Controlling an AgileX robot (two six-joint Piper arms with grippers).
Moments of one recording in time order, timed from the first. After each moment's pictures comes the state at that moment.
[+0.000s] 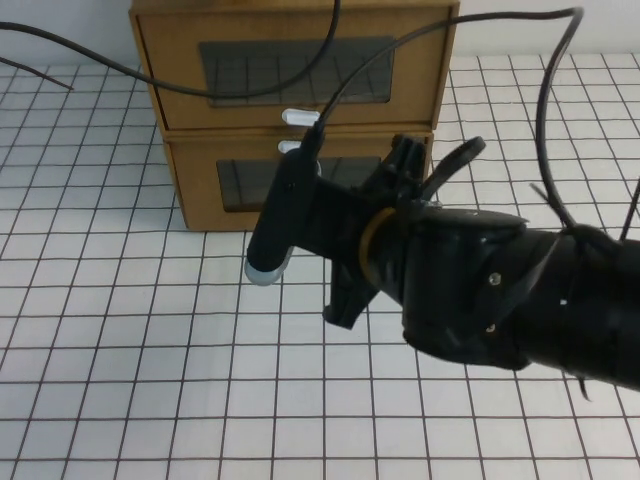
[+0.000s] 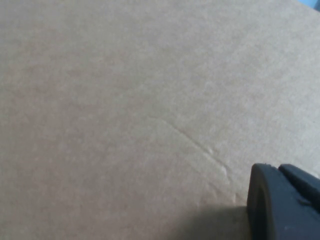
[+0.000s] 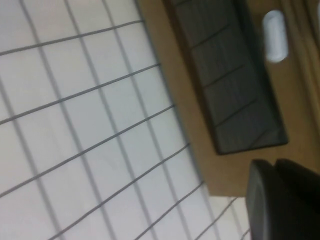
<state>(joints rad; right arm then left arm) 1.00 1.65 -1.25 -0.97 0.65 0.37 -0.23 2.06 -2.24 -0.68 0.98 0.69</state>
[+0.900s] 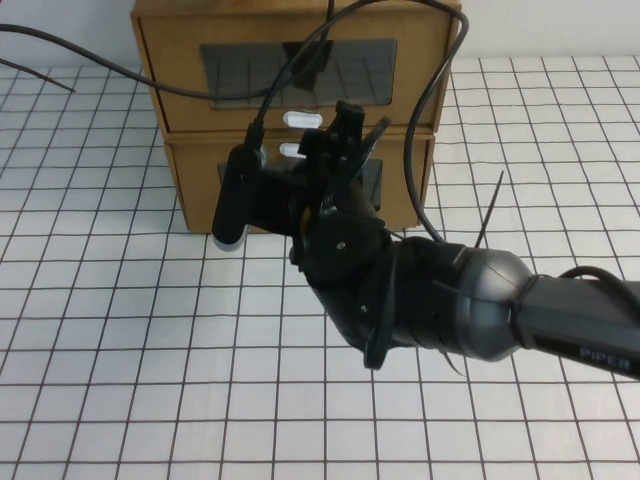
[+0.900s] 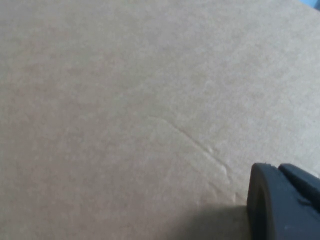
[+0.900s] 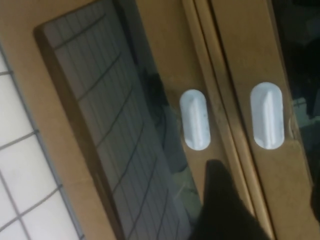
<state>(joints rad) 0.97 1.95 -1.42 -1.65 0.70 0.82 -0.23 2.06 -2.25 -0.67 0.98 0.69</state>
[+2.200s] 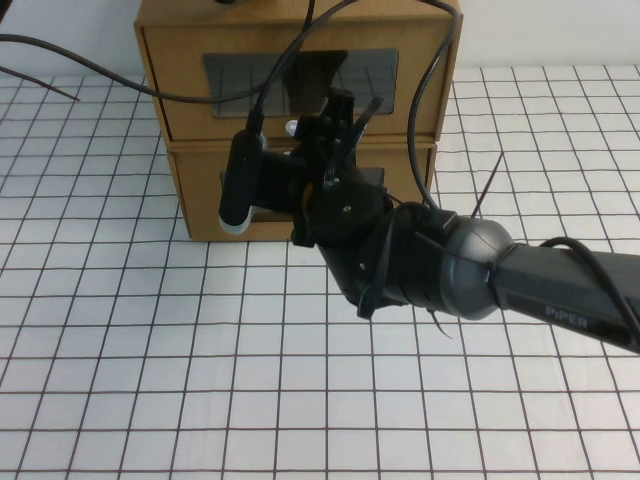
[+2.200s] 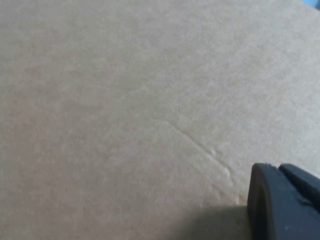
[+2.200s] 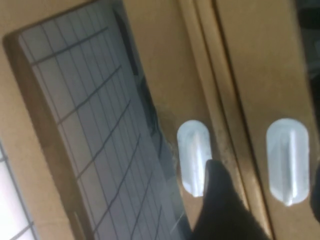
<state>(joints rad) 0.88 2.04 -1.55 -1.65 0.57 0.73 -0.23 2.07 -2.25 -0.68 0.98 0.70</state>
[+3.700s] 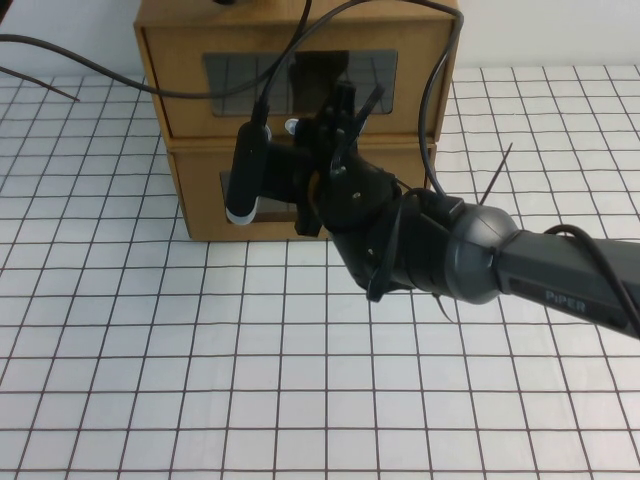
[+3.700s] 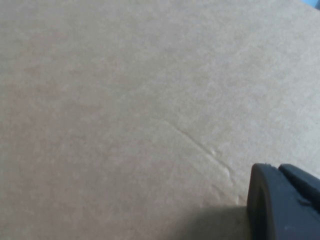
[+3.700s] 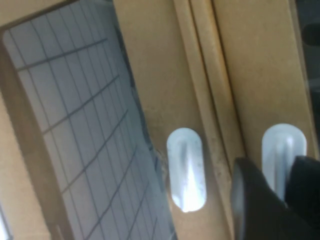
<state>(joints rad) 0.84 2.07 -1.58 -1.69 0.50 0.73 -0.23 2.07 -2.25 -0.68 0.98 0.70</state>
